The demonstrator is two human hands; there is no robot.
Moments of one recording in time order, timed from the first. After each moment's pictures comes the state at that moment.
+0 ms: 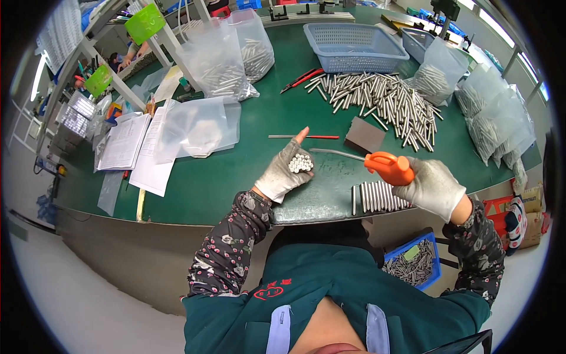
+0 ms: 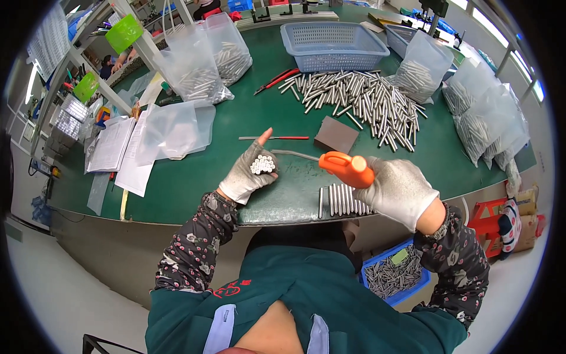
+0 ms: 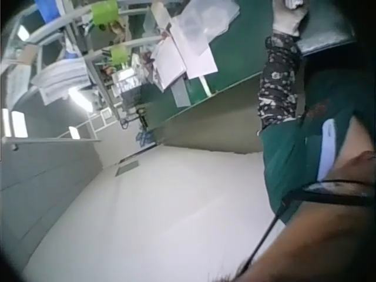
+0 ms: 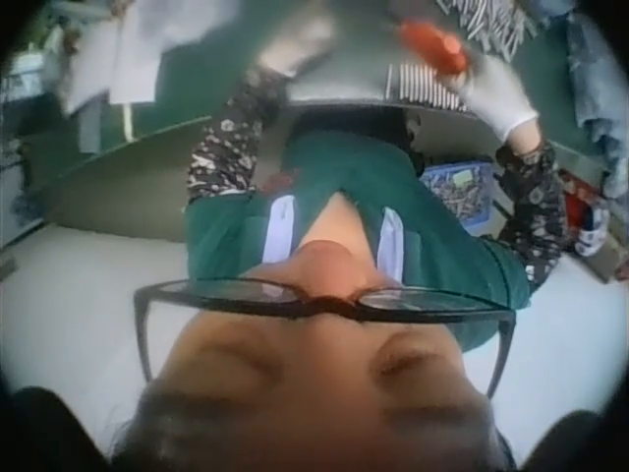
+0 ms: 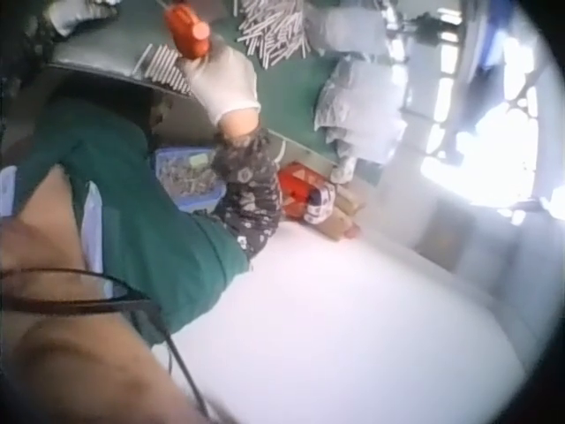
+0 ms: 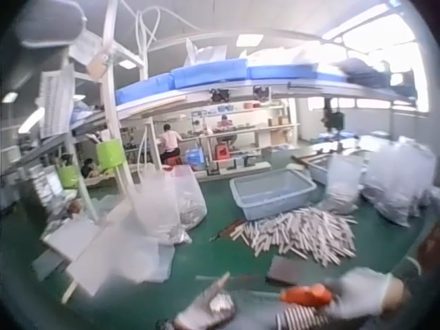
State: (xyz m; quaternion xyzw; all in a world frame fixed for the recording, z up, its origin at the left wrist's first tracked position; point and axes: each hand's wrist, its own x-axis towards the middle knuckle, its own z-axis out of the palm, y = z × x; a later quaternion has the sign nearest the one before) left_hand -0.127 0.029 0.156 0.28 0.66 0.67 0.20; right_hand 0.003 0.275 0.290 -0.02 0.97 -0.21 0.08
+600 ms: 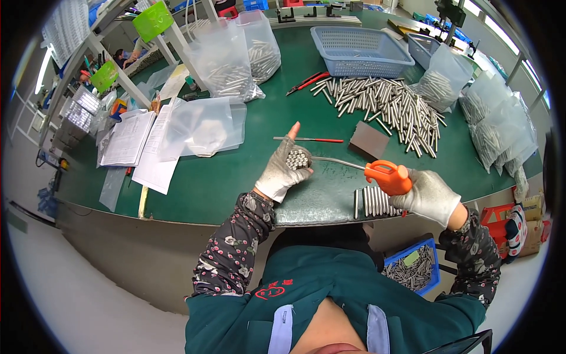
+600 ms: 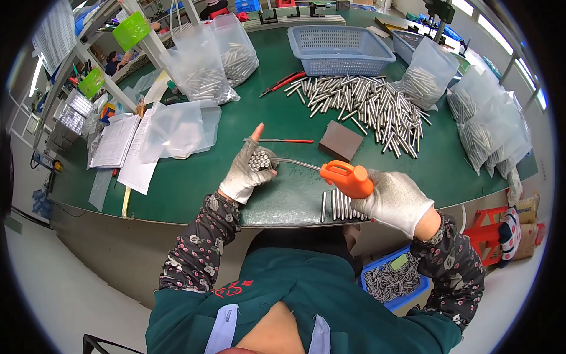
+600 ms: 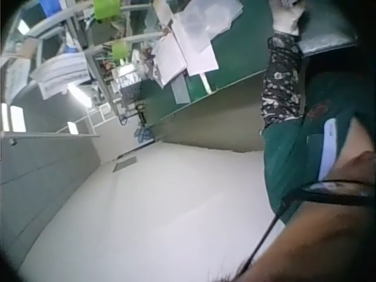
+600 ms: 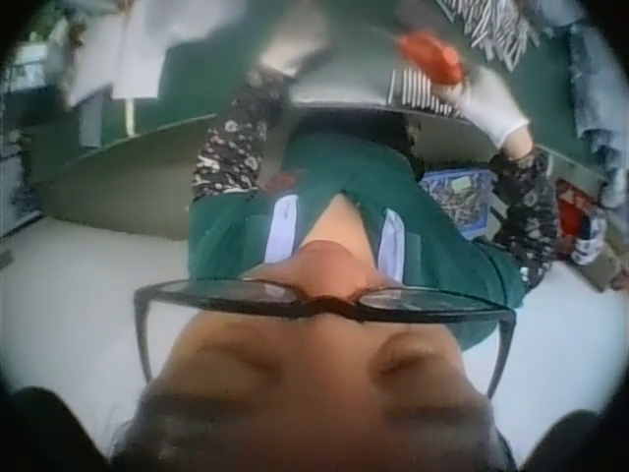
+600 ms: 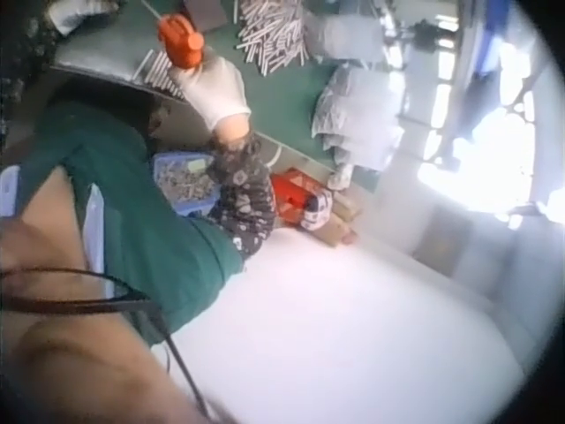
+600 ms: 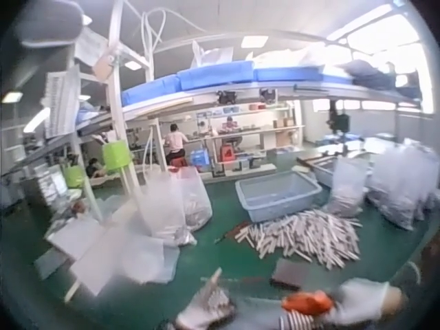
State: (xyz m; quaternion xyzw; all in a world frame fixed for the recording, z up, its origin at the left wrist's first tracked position) left_hand -0.130 0.028 0.154 0.24 0.61 0.73 0.17; right_hand 0.001 0.276 0.282 0.00 0.96 -0.26 0.13
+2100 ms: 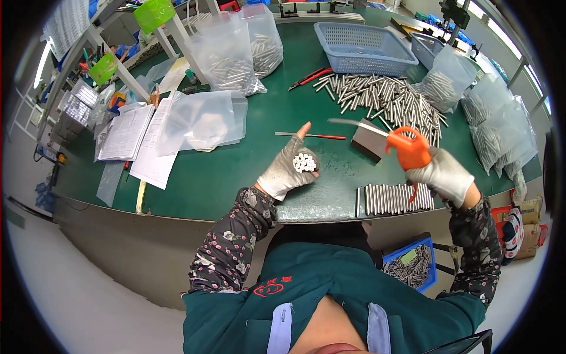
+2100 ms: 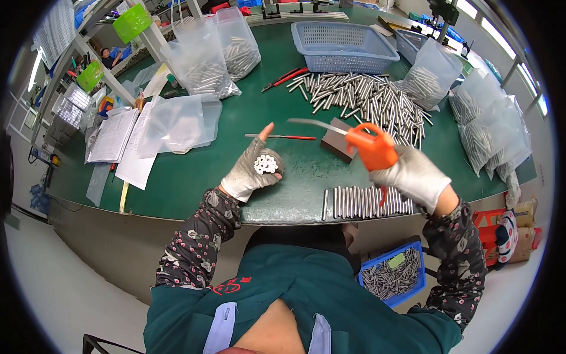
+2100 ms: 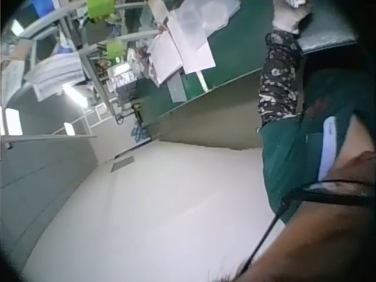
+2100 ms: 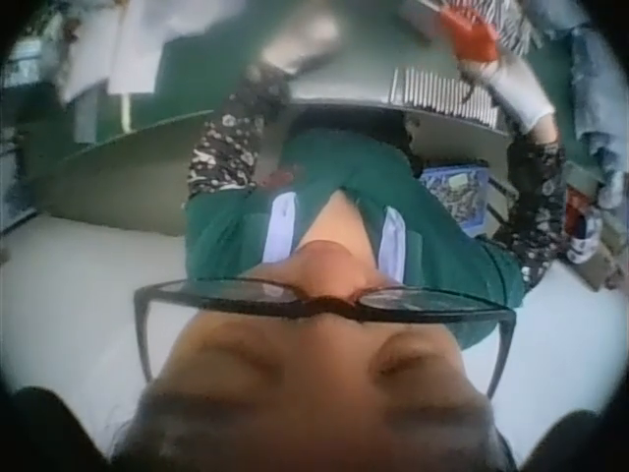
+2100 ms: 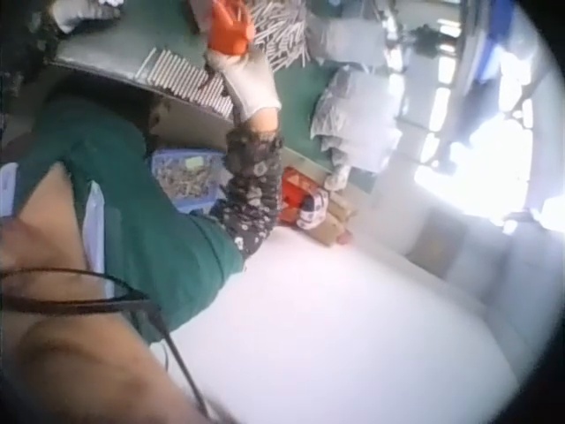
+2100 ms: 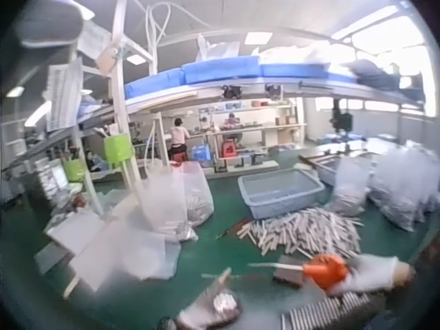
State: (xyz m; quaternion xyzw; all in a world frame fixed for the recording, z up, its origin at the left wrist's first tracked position) left_hand -0.128 0.030 0.159 0.30 0.63 0.69 0.20; right_hand -0.016 0.313 0.267 0.02 0.86 -0.51 0.07
